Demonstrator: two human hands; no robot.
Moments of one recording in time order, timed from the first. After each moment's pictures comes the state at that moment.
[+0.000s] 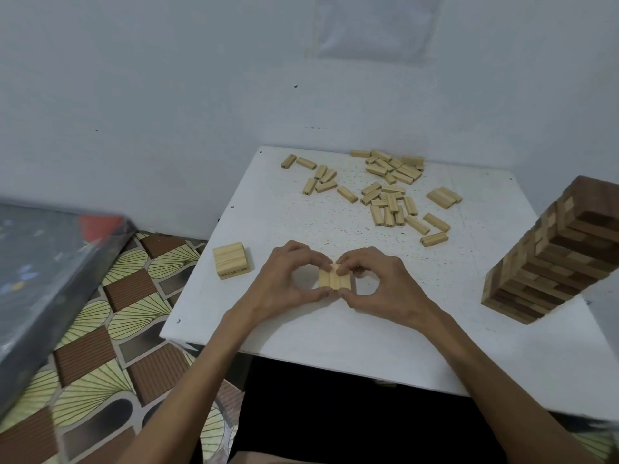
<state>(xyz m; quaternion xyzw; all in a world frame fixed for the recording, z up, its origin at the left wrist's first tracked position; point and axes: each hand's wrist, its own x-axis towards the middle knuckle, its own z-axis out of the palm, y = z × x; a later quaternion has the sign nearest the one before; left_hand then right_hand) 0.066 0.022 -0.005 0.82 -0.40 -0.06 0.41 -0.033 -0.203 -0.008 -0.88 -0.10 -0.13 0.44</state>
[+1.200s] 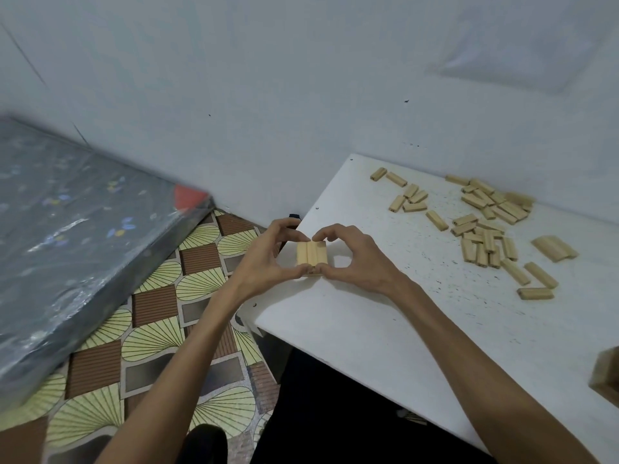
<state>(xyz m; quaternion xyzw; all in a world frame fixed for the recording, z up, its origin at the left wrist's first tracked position) 0.109 0.151 0.003 0.84 -0.20 -0.01 0.51 0.099 -0.085 0.006 -0.88 -0.21 -0.02 0.42</state>
